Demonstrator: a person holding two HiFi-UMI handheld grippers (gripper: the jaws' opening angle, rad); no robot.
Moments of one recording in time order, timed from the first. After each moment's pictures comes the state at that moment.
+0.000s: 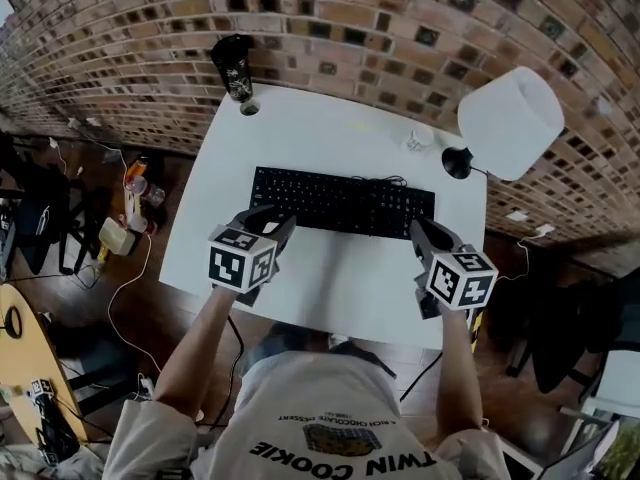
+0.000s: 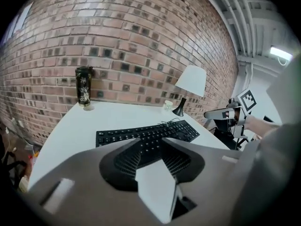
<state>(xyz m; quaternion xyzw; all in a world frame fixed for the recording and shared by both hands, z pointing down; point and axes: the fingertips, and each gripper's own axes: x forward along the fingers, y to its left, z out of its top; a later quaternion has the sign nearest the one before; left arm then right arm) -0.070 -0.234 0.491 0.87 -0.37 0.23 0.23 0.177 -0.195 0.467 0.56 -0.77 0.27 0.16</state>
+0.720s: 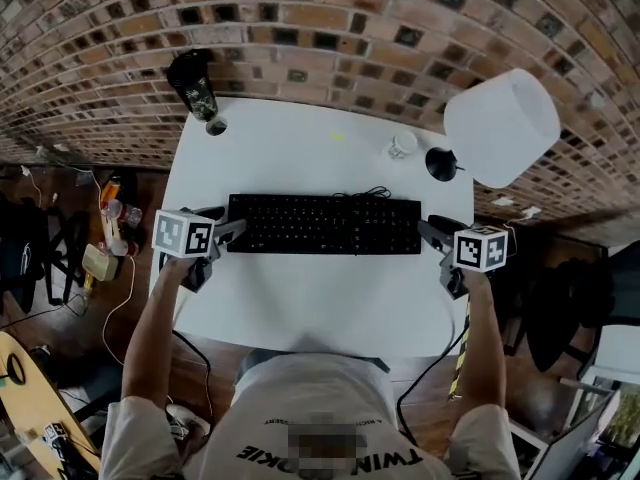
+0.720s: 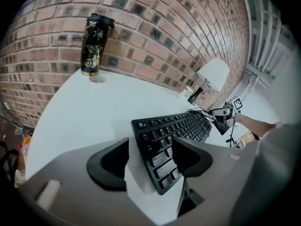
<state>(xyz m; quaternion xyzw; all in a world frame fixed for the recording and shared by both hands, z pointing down) -0.137 -0.323 0.585 0.83 -0.28 0.31 0.36 0.270 -0.239 0.550 0.50 -0.74 0.39 0.20</state>
